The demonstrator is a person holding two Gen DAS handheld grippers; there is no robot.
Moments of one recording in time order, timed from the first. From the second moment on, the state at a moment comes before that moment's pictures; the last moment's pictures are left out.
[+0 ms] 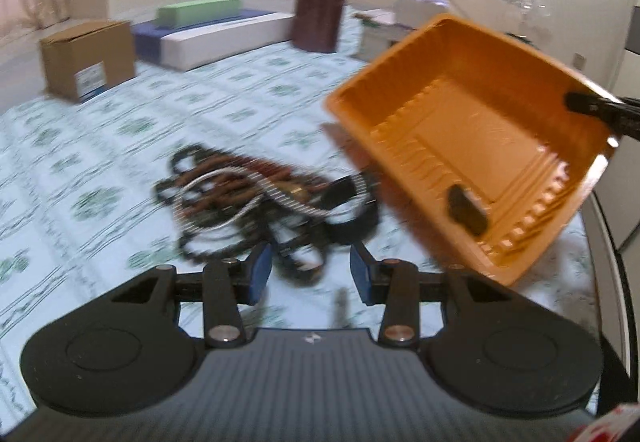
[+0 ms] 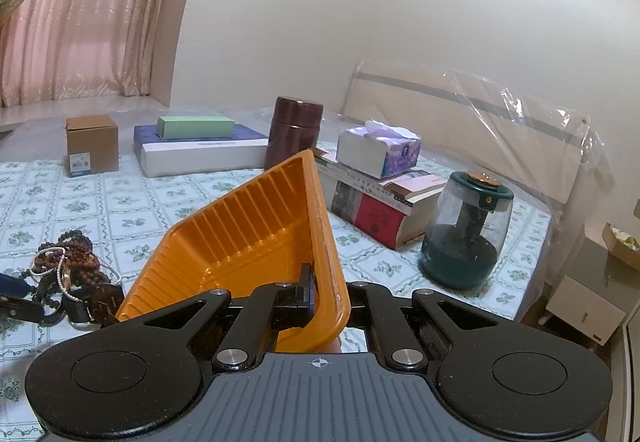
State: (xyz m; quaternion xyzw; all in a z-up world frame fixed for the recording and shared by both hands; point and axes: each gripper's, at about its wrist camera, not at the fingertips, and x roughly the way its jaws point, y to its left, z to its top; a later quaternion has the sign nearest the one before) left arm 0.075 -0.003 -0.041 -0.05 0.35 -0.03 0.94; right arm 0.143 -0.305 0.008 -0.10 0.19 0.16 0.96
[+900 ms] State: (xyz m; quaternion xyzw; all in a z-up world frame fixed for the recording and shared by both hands) left arm 0.102 0.009 -0.053 -0.03 0.39 0.01 0.92; right arm 0.144 -0.305 0.007 -0.10 0.19 0.16 0.96
